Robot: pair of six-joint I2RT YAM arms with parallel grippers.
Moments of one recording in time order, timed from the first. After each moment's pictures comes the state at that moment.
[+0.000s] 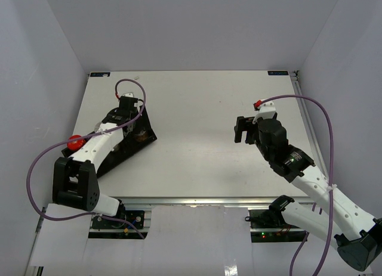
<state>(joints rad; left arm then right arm) -0.22 1.43 1.02 -0.47 -0.24 -0.39 0.66 0.84 0.82 -0.35 0.39 0.20</state>
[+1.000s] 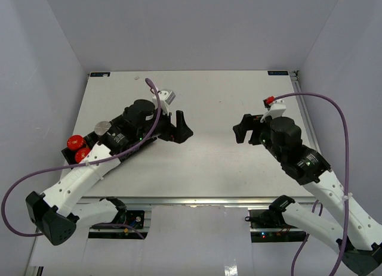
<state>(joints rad) -0.67 1.11 1.12 -0.45 0.17 -0.38 0.66 0.78 0.96 -0.52 0.24 0.33</state>
